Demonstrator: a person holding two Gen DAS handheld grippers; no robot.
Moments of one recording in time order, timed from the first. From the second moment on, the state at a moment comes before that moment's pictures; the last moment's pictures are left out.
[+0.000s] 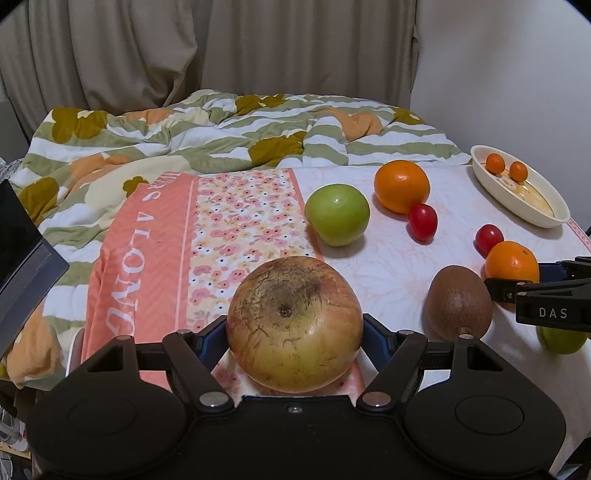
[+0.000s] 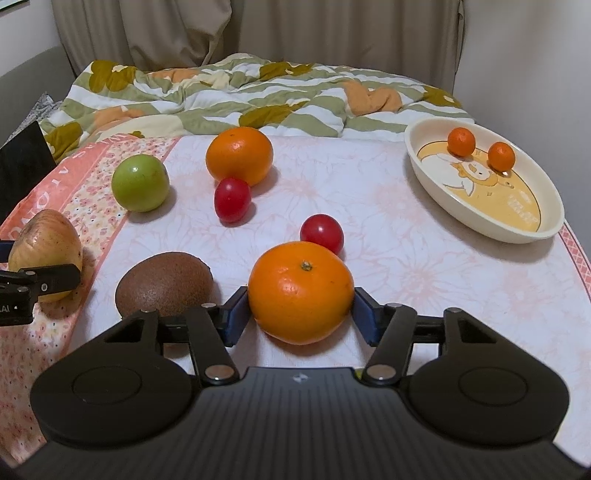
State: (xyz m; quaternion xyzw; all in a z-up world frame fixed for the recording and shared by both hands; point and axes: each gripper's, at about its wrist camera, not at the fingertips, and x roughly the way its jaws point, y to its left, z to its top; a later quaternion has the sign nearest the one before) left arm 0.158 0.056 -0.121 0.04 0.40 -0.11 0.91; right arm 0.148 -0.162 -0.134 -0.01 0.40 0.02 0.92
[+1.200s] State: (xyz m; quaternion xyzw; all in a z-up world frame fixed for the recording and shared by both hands) left arm 0.088 -0.013 0.009 0.03 0.31 -0.12 0.94; right arm 0.065 -0.236 0.005 0.01 0.33 0.02 0.94
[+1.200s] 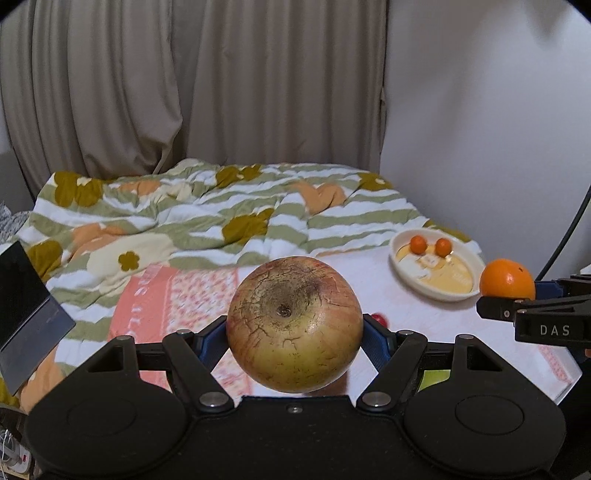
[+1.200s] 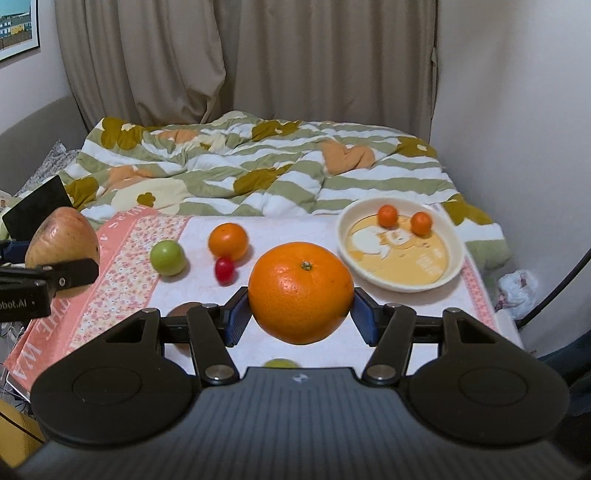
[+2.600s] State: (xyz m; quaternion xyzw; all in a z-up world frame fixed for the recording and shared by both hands) left arm 0.270 -0.272 -0.072 0.08 0.39 -0.15 0.91; right arm 0.227 -0.475 -0.044 0.03 0.36 0.02 0.93
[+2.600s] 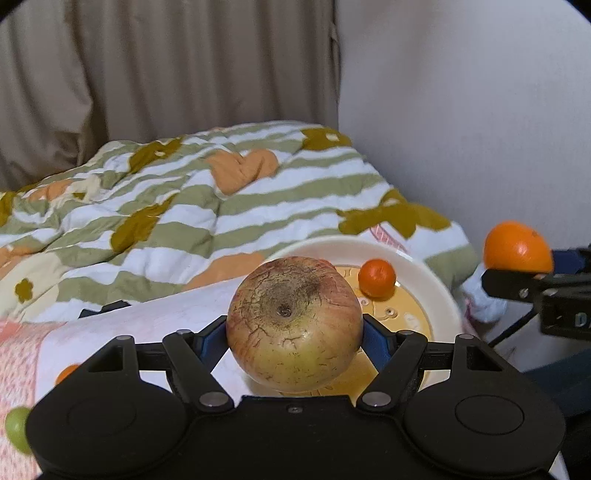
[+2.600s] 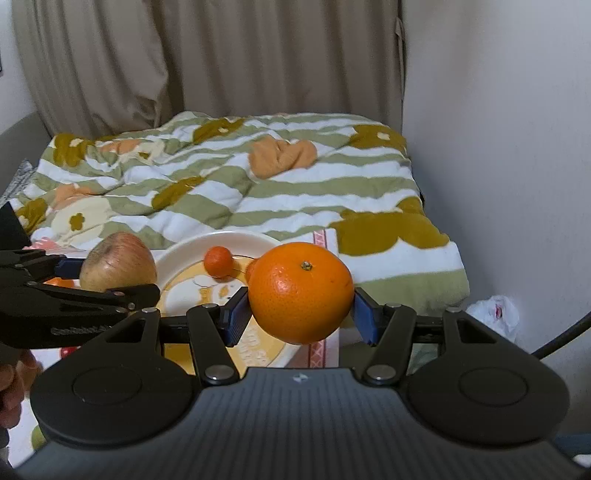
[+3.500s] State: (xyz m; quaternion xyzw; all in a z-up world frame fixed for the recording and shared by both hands) left arm 0.276 -0.271 -0.071 0.13 0.37 -0.16 0.91; right arm 0.251 -0.483 -0.048 0.04 0.38 0.00 0.93
